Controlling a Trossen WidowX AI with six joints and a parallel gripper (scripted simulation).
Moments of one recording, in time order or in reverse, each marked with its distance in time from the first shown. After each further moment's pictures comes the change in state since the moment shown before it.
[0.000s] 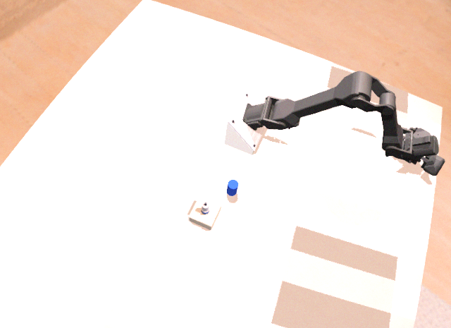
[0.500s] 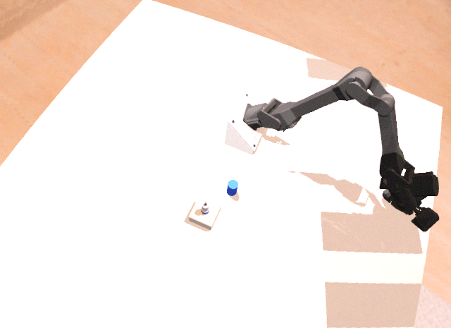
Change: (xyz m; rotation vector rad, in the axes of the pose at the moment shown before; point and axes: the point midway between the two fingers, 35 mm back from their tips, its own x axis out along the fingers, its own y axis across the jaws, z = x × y) arm -0.108 -0.118 -0.147 0.038 0.469 -0.233
